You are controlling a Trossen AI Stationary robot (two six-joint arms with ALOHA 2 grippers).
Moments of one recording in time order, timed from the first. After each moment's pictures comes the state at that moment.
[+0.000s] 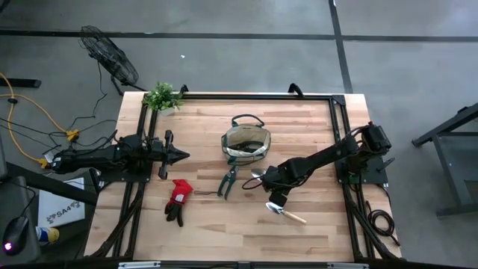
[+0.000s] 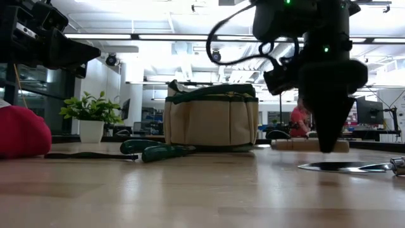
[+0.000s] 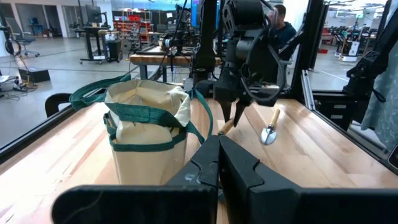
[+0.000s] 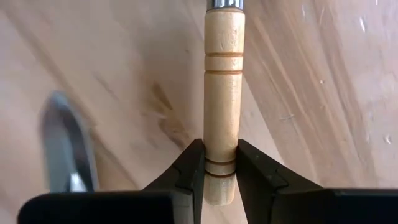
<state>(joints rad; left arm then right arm) 0.07 0.01 0.02 0.00 0.09 -0.03 0.26 1.76 1.06 -0.79 0.02 0.76</state>
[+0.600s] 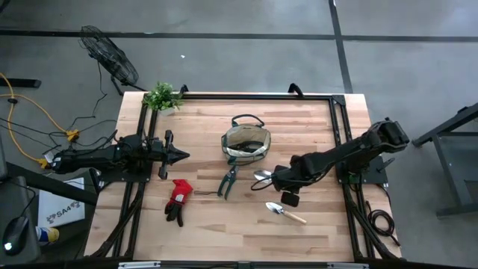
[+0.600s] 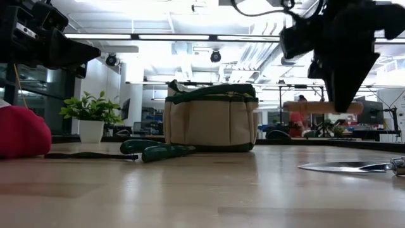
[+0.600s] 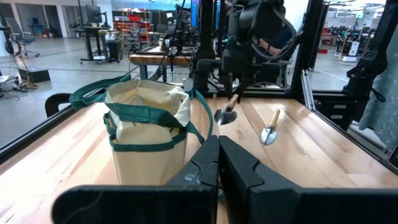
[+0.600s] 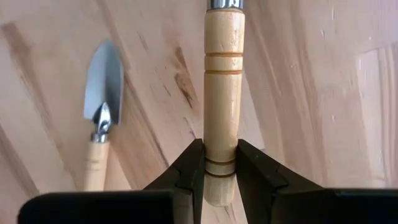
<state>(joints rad) 0.07 0.01 0.02 0.00 0.09 -0.03 0.30 1.57 1.06 -0.92 0.03 0.63</state>
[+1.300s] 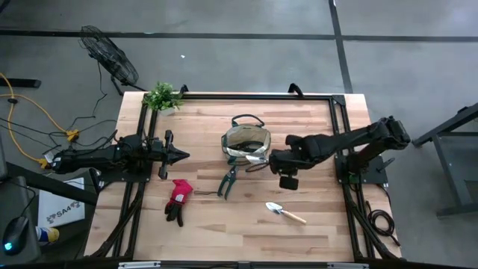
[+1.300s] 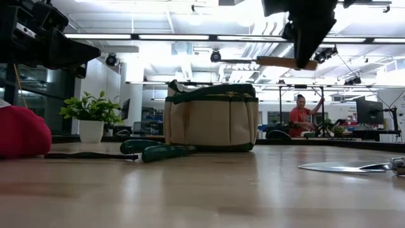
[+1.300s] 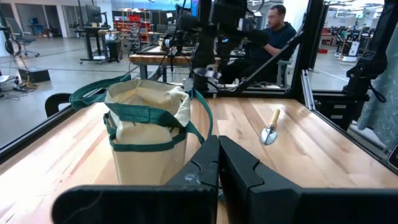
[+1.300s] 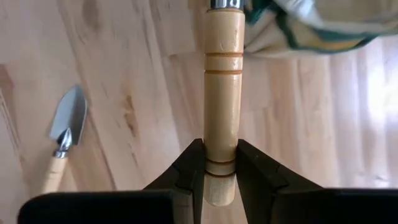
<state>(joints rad) 0.07 0.01 0.02 0.00 0.09 -0.03 0.20 1.55 1.35 -1.19 0.21 0.36</state>
